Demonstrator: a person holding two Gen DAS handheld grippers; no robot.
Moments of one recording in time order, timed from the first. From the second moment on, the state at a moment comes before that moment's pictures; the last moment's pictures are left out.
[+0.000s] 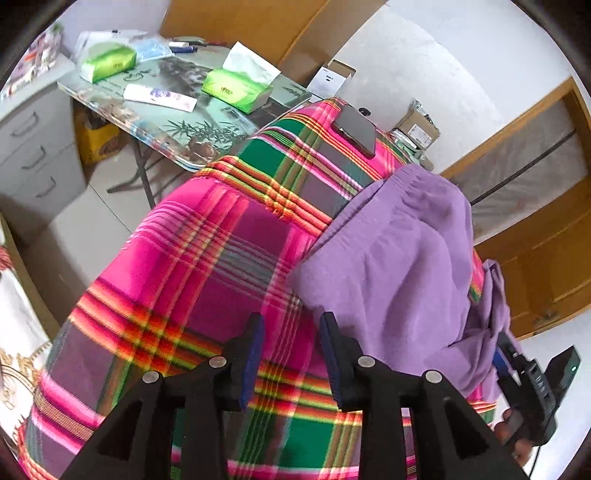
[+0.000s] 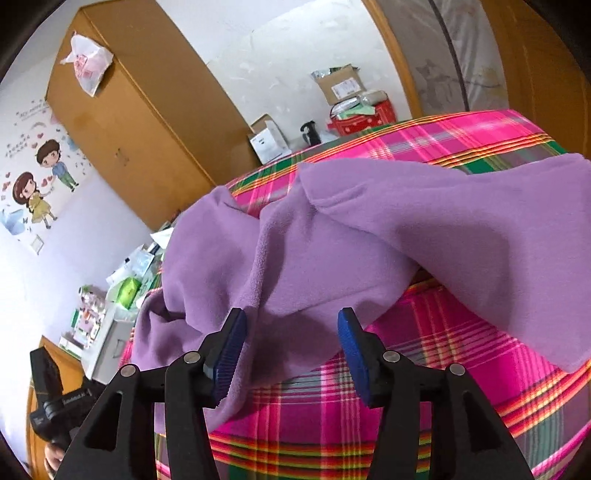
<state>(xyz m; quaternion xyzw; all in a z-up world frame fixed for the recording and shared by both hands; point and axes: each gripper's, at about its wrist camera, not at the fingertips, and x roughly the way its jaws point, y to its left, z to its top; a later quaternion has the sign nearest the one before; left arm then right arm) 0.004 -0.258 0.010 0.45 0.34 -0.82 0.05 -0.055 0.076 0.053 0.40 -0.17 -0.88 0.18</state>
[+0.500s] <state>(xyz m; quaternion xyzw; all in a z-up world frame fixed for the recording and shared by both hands) -0.022 -0.260 0.003 0.44 0.39 -0.81 0.04 -0.054 0.052 0.052 0.41 -0.13 -0.89 0.18</state>
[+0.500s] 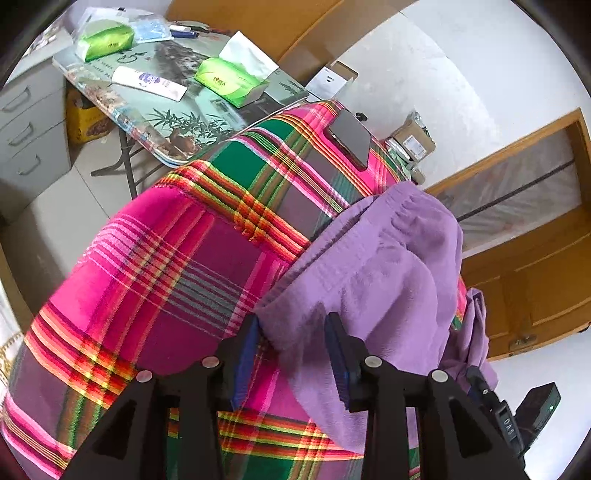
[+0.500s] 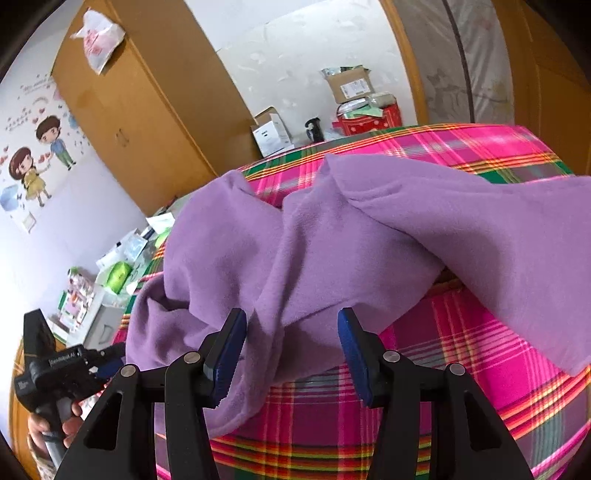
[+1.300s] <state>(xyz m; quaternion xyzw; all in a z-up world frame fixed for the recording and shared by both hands) -0.007 -0.260 0.017 0.40 0.40 -0.82 0.05 -0.035 0.047 0.050 0.40 -0.08 -0.90 0.15</state>
